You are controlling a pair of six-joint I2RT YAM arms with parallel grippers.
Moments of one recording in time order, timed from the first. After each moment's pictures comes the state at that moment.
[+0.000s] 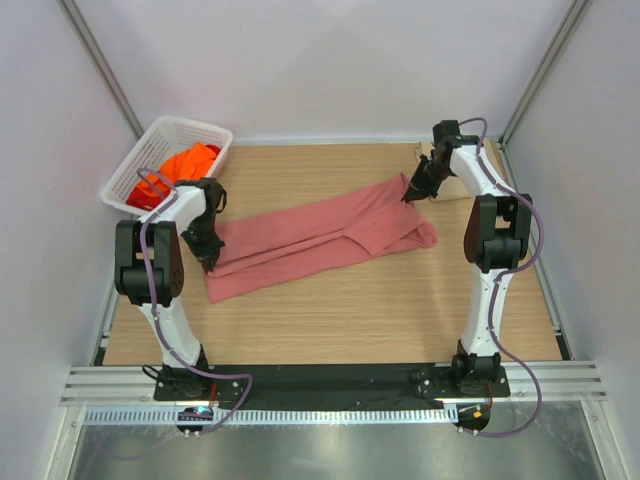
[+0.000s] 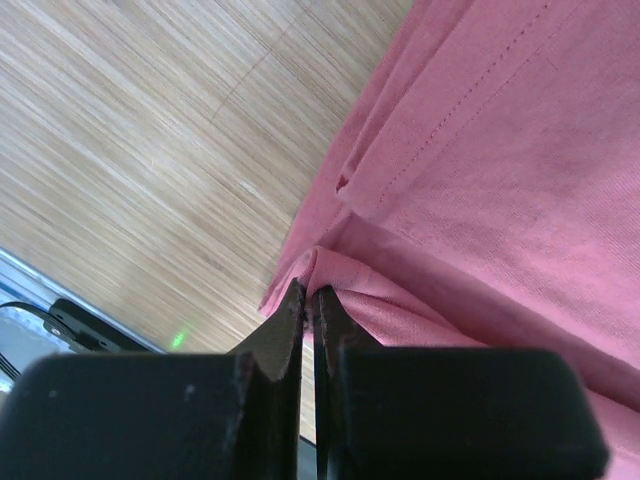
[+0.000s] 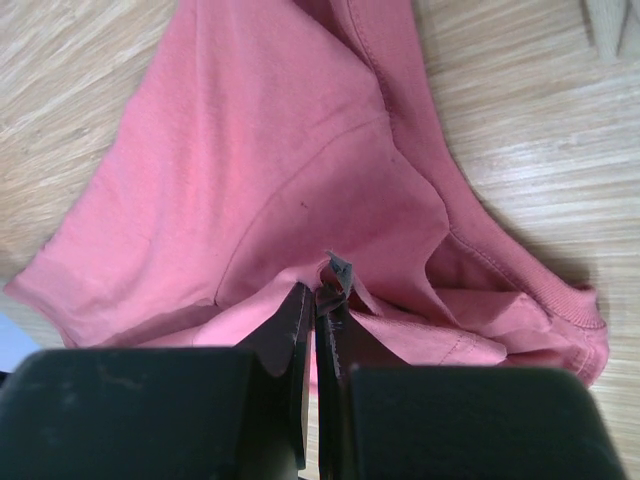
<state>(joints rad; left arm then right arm) -0.06 1.89 1.34 -1.14 -0.30 -0.74 0.03 2.19 1.91 -0.93 -0.28 0.55</state>
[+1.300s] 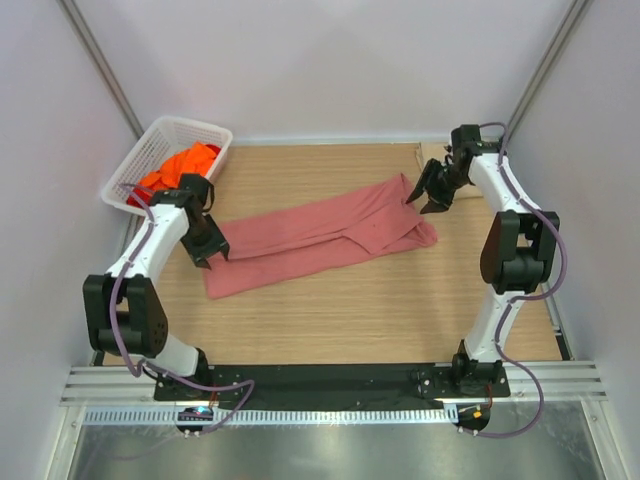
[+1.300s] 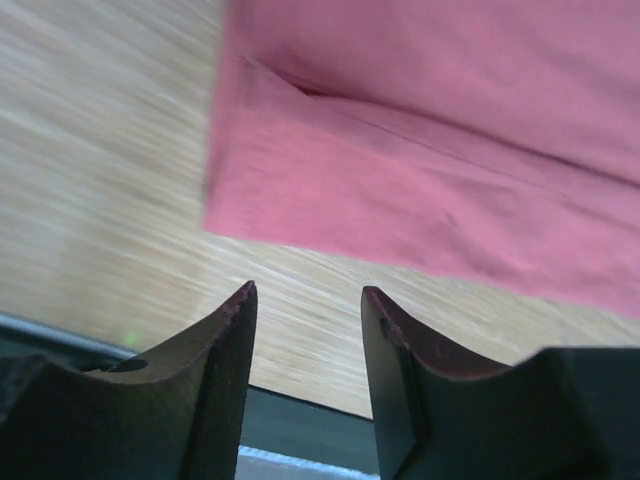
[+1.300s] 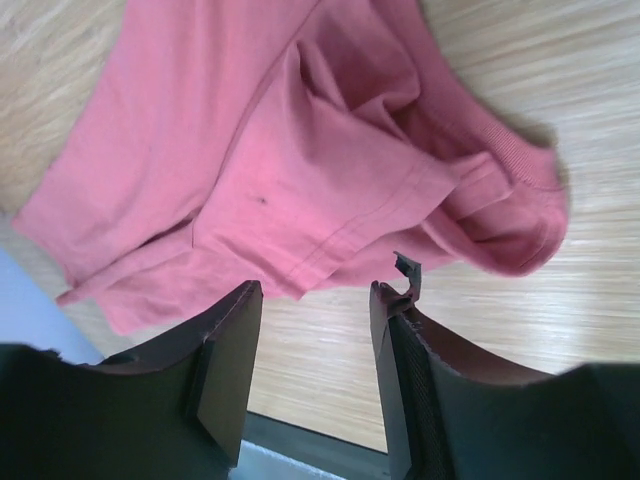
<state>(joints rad) -0.06 1.51 1.25 -1.09 -0.11 -0.65 -0.01 1.97 1.73 -0.96 -0.34 0.49</state>
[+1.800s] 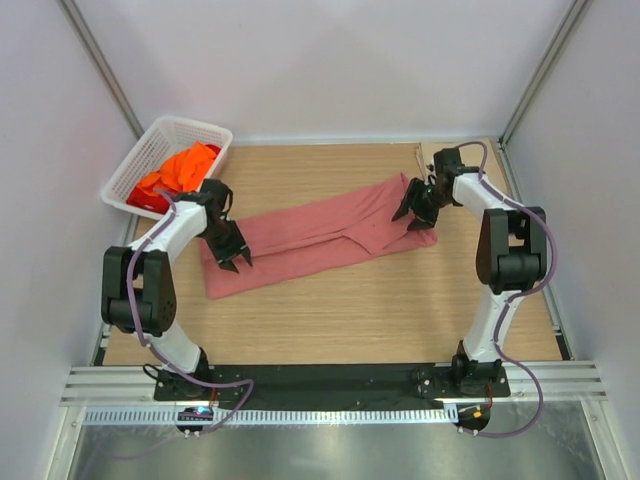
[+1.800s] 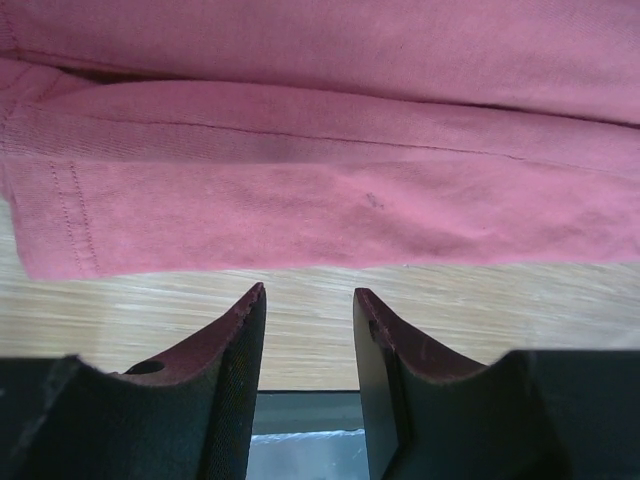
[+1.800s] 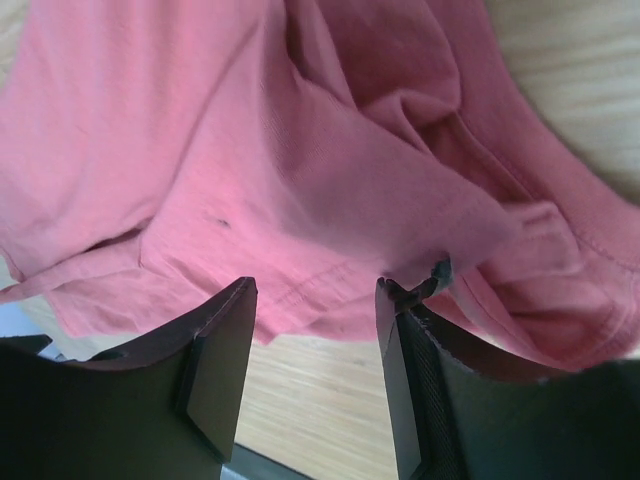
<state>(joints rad) -0.14 1.67 1.17 -0.93 0.16 -0.65 0.04 1.95 1.44 -0.69 -0.37 0.48</state>
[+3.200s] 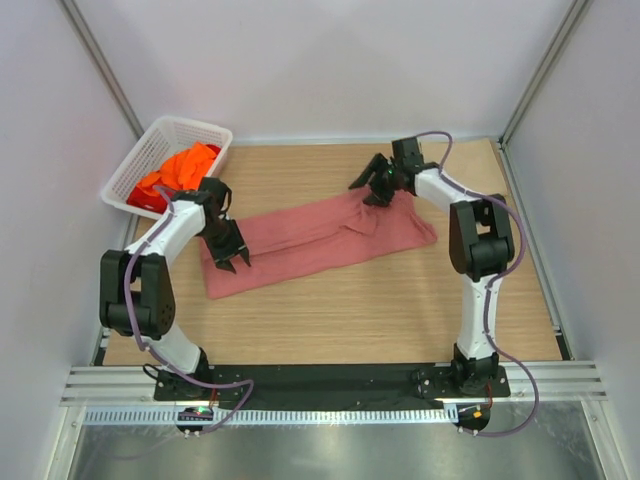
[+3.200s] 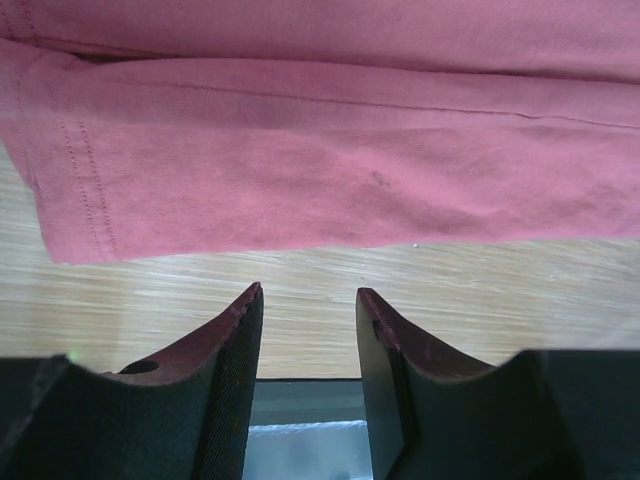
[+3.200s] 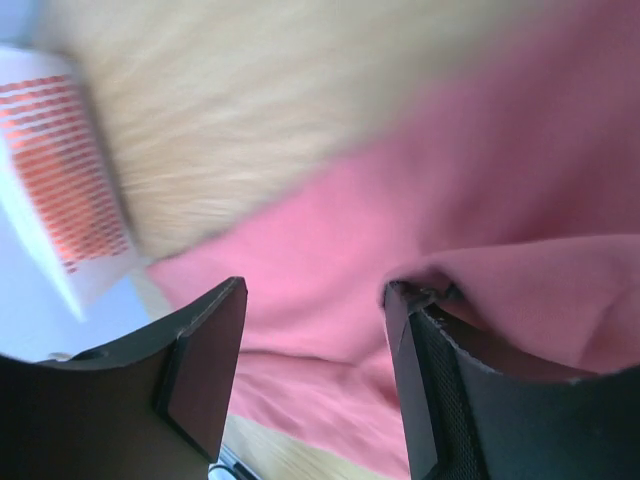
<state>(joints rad) -0.14 1.65 1.19 -0.97 0.16 -0.59 0.23 2.11 1.56 -0.31 -0.38 0.85</state>
